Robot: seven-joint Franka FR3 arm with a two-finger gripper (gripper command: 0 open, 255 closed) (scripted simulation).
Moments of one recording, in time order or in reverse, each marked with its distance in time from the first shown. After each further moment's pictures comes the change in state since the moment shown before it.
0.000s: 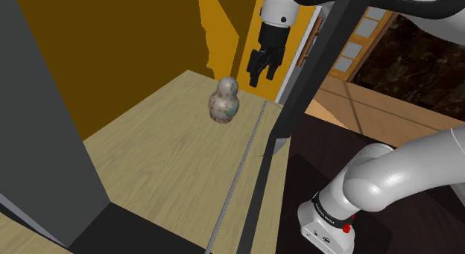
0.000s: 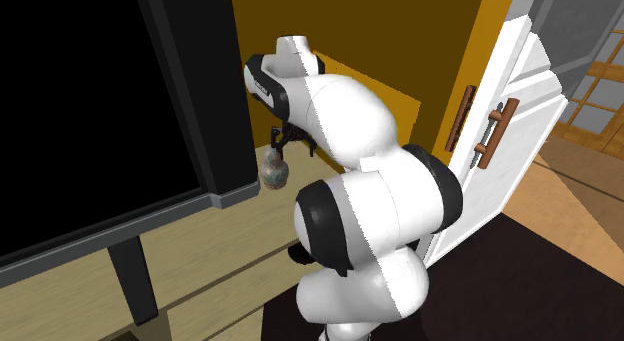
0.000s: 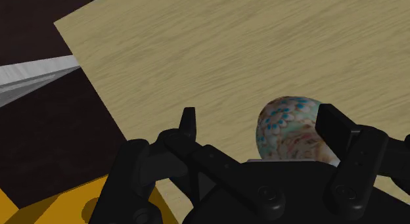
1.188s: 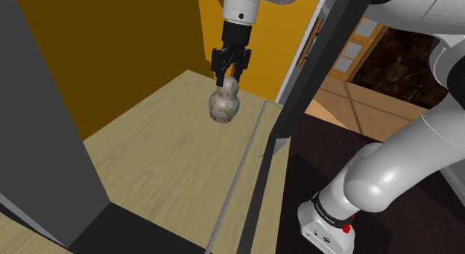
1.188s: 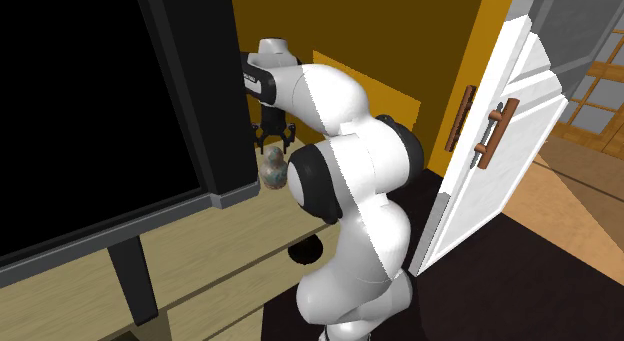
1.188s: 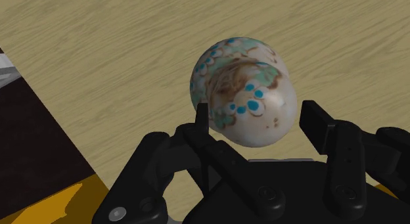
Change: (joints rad) arm 0.029 0.270 0.065 0.213 0.059 0.044 0.131
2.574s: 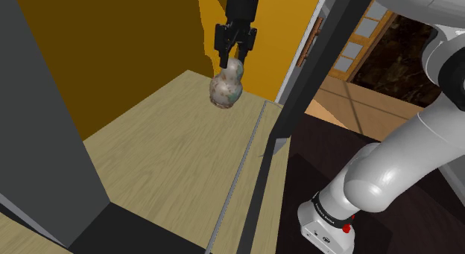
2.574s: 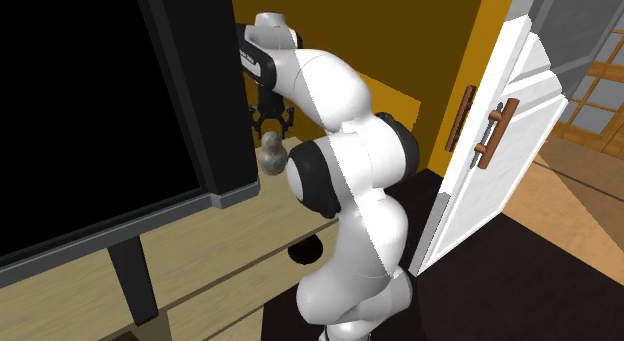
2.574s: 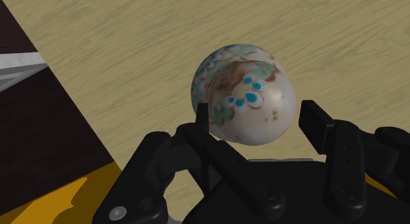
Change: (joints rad) arm 0.003 0.038 0.000 0.198 -0.009 -0.167 0.023
